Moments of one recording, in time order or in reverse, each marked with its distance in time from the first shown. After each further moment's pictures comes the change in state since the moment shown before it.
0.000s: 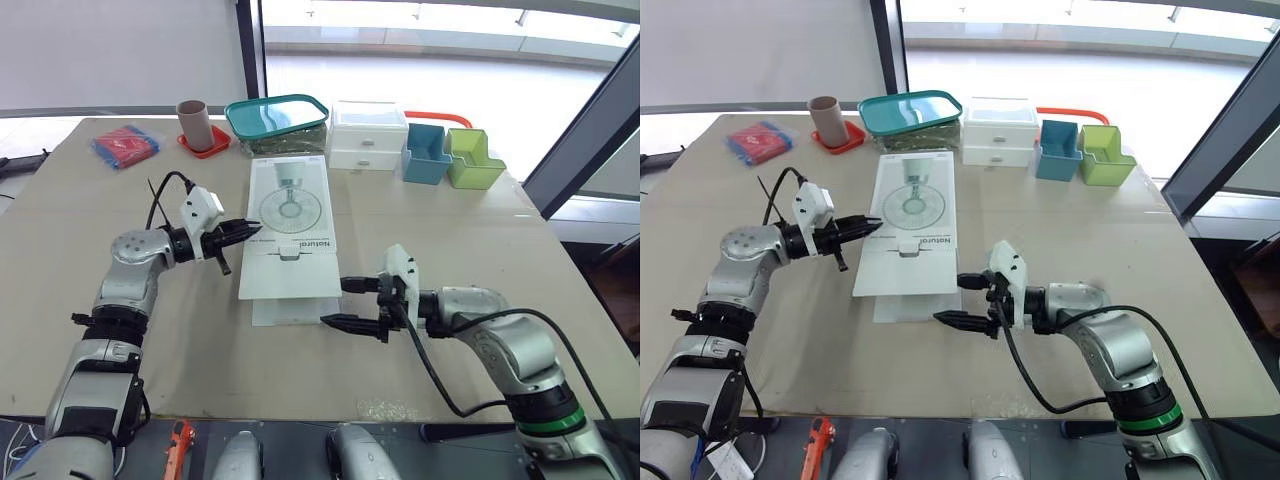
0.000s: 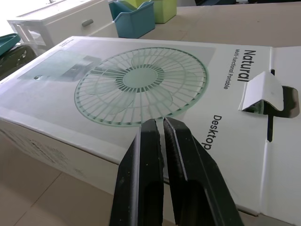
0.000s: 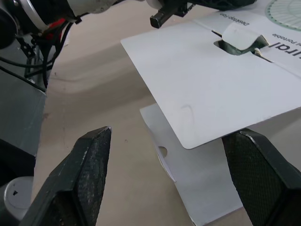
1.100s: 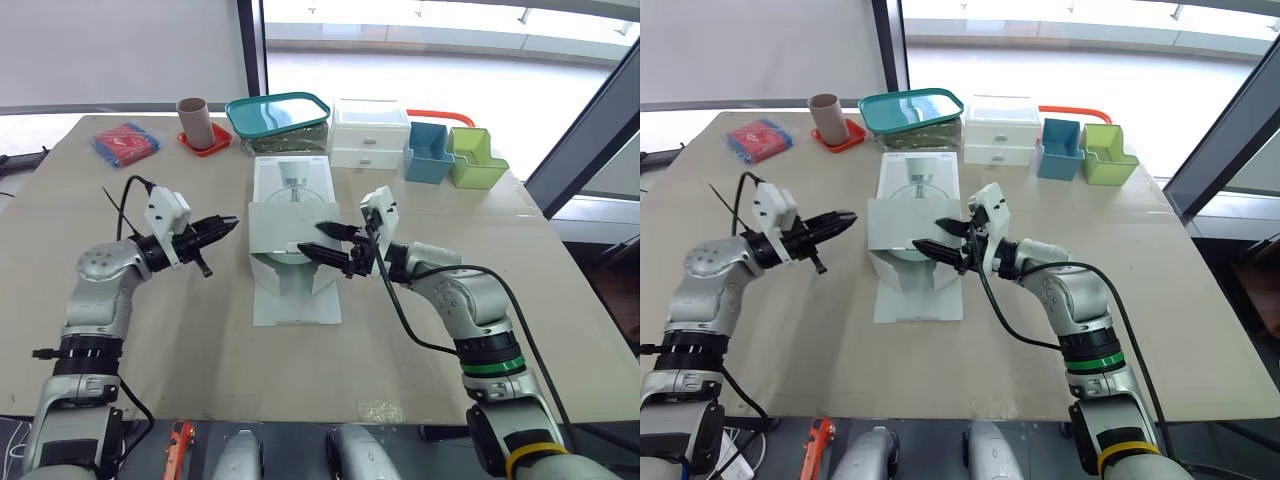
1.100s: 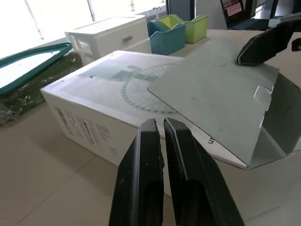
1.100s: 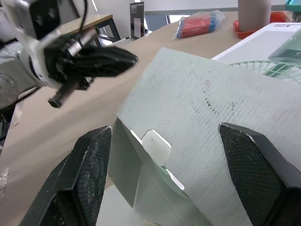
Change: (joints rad) left arm 0.214 0.068 0.158 -0.401 -0.150 0.193 0.141; right arm -0.269 0.219 -0.042 0.293 -0.027 0.006 -0.218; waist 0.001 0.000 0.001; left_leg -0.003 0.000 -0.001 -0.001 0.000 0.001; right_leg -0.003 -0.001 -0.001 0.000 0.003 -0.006
